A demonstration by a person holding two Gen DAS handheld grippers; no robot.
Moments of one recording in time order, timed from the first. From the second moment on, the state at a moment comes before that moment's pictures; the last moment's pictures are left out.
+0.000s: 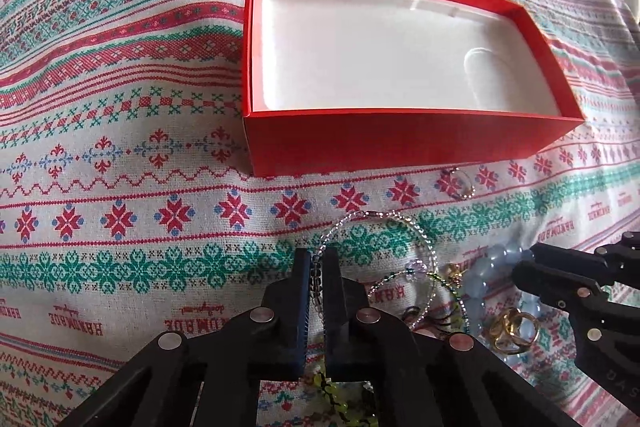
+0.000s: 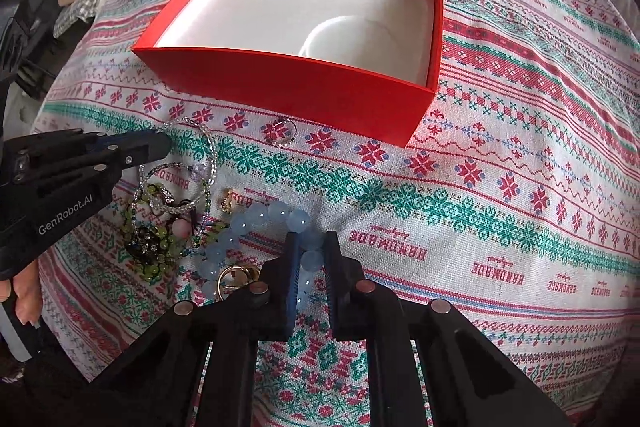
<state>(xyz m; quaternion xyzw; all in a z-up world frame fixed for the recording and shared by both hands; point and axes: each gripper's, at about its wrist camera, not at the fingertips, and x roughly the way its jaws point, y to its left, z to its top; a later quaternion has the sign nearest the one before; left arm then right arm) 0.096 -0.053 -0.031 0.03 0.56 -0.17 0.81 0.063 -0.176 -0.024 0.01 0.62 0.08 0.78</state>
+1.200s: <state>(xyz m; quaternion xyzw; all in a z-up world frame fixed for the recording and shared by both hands) 0.116 -0.046 0.072 -0.13 0.44 -0.24 0.85 0.058 -0.233 0.119 0.13 0.46 0.09 0.87</state>
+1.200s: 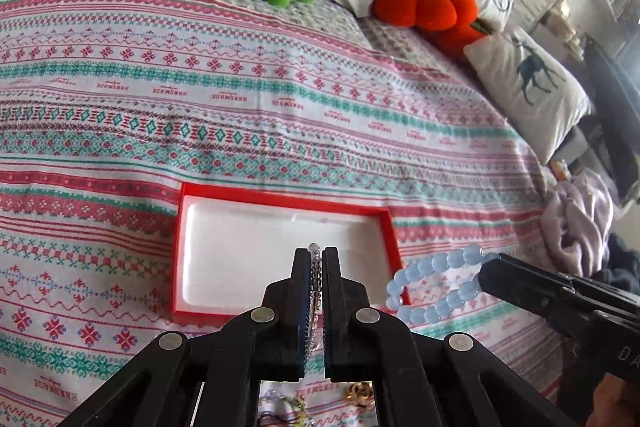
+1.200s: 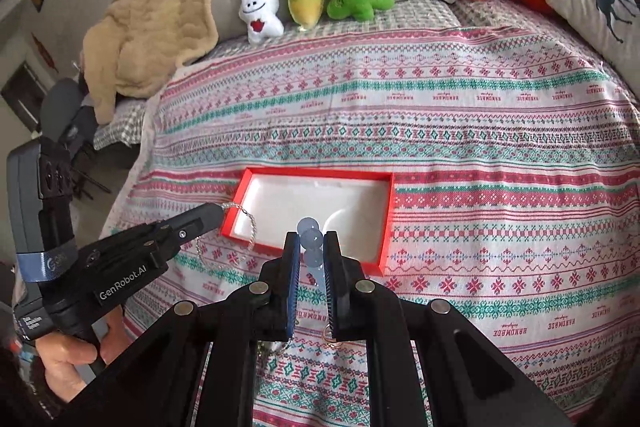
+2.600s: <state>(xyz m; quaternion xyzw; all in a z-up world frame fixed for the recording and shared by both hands) 0.146 -0.069 0.027 0.02 0.46 -0.12 0.88 0.114 -0.234 0.060 0.10 0.51 0.06 0.85</state>
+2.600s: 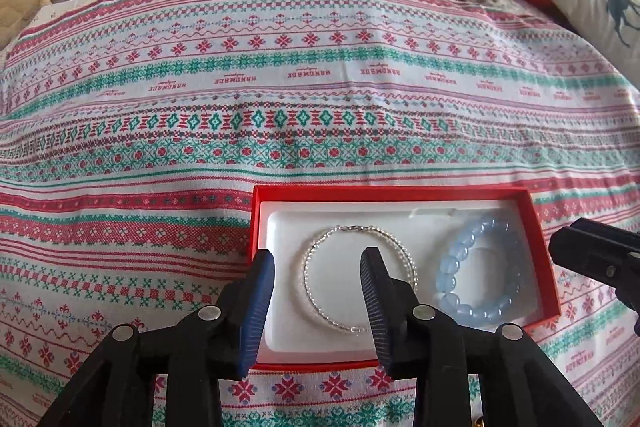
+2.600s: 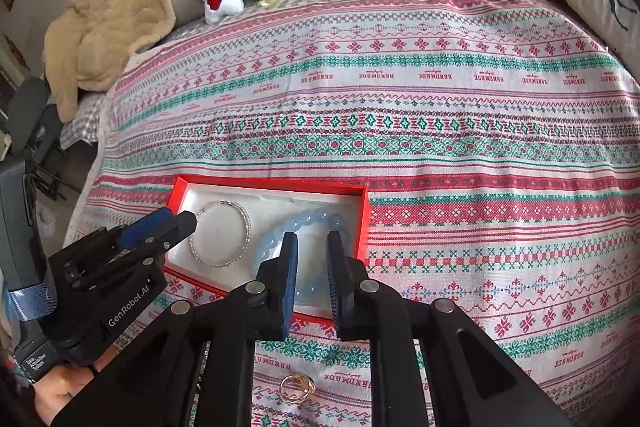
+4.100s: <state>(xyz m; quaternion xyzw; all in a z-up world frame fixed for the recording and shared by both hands) 0.049 -0.019 -0.011 0.00 0.59 -0.13 0.79 0.014 -0.206 0.010 0.03 0.62 0.04 0.78</state>
